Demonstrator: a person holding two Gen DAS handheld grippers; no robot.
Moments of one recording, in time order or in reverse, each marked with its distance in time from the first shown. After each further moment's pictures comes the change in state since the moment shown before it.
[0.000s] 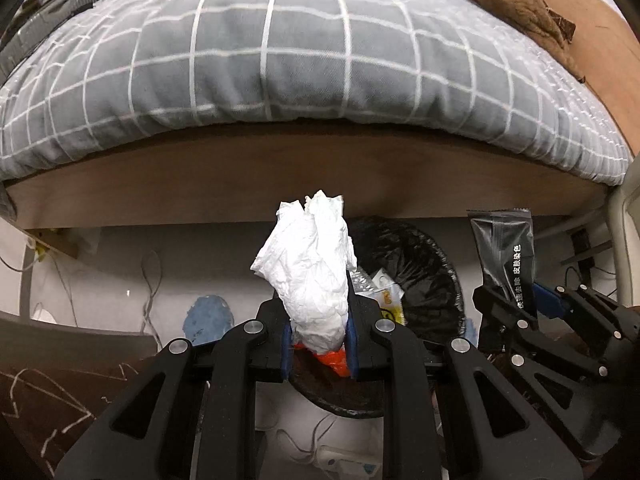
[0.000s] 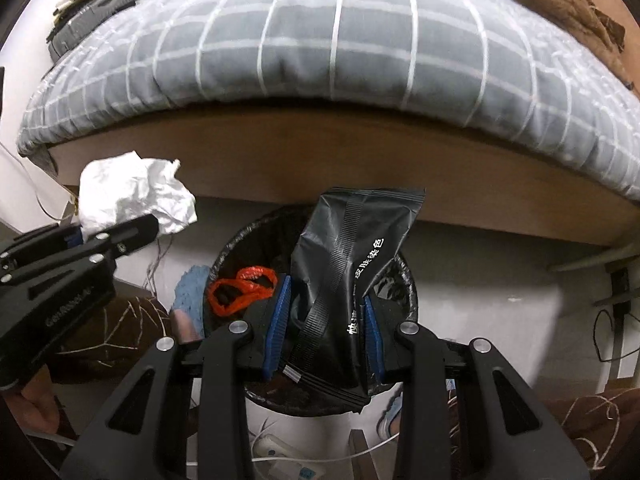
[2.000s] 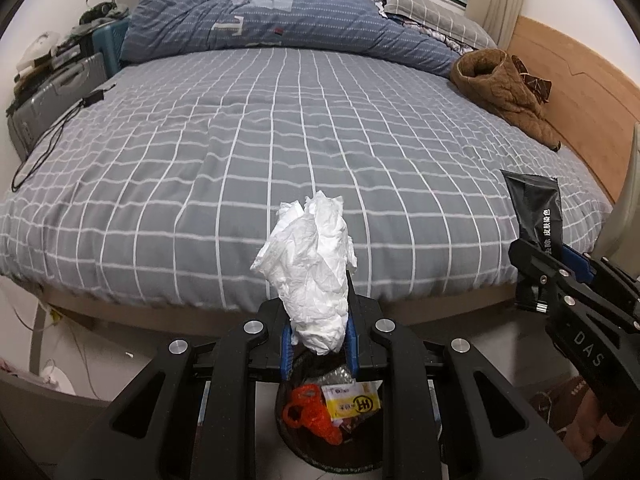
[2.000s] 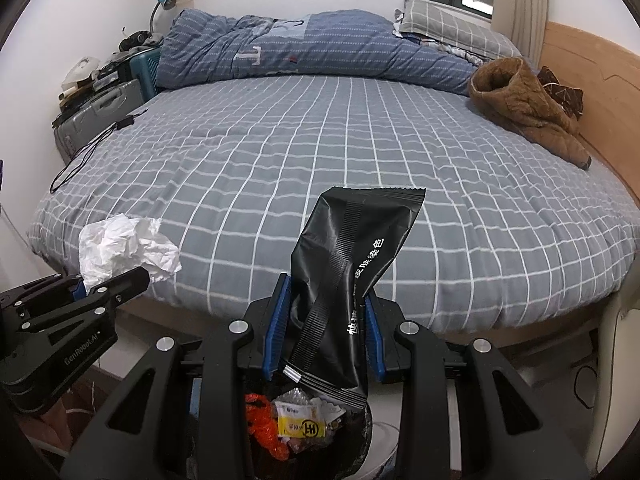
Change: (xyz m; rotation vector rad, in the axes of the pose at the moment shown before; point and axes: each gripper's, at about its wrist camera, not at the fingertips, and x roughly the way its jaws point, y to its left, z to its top) left arm -0.117 -0.015 0.090 0.024 -0.274 -0.019; right arm -0.138 -0.024 0.101 0.031 -0.376 -0.054
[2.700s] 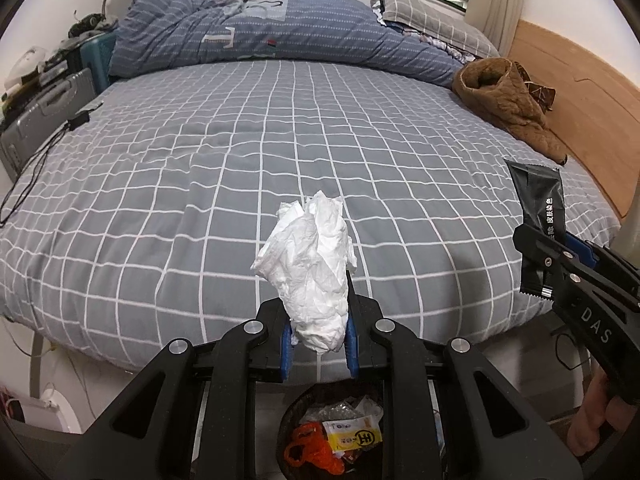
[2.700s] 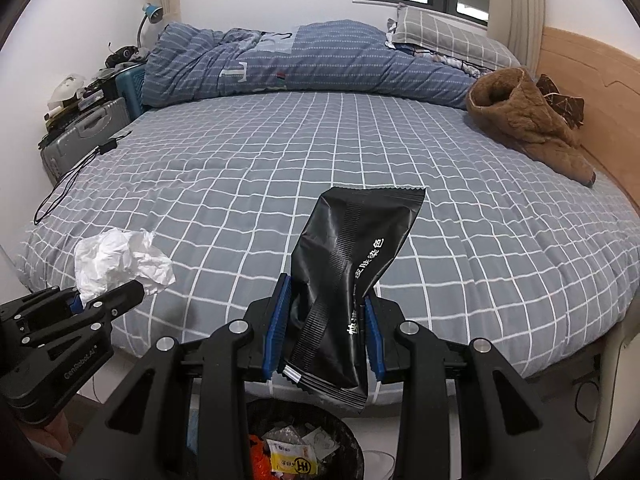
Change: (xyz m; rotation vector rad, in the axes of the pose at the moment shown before) left arm 0.034 0.000 0.055 0.022 -0.034 -0.006; right arm 0.038 -0.020 0.056 0.022 -0.045 -0.016
